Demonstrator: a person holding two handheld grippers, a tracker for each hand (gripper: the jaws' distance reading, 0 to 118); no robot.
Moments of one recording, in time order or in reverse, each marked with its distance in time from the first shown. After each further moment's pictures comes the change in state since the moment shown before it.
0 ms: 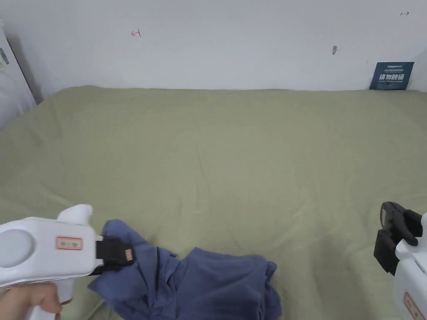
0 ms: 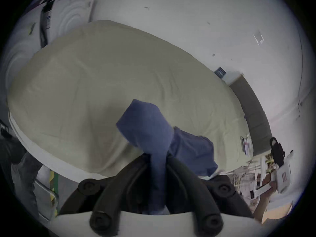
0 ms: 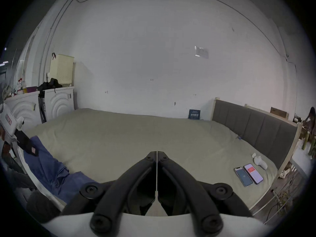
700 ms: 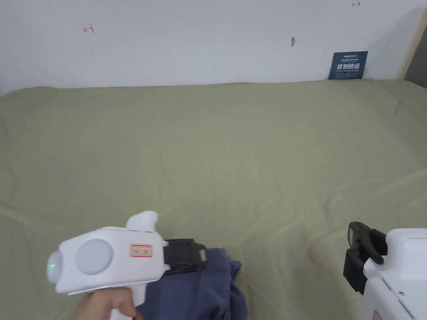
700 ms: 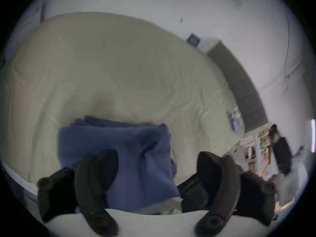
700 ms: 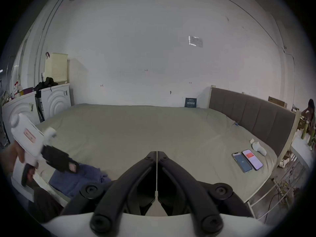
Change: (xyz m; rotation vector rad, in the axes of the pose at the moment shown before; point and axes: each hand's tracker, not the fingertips) left arm 0.085 -0.017 -0.083 -0.036 -0.237 -0.048; right arm 0.028 -0.033 0.004 -0.112 -0.017 -0.081
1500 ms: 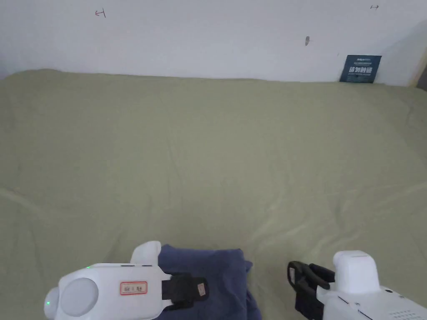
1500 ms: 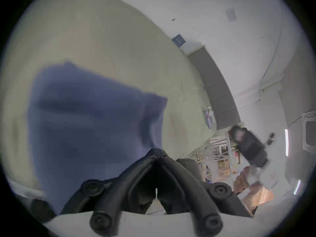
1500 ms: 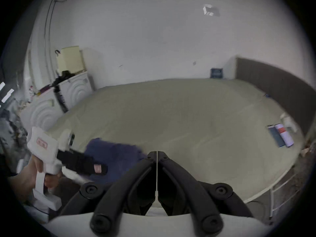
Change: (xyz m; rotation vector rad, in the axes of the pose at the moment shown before) left arm -0.046 -0.031 0.001 -0.073 -0.200 0.044; right arm -0.056 -0.029 -0.045 -0.334 0.404 -0.113
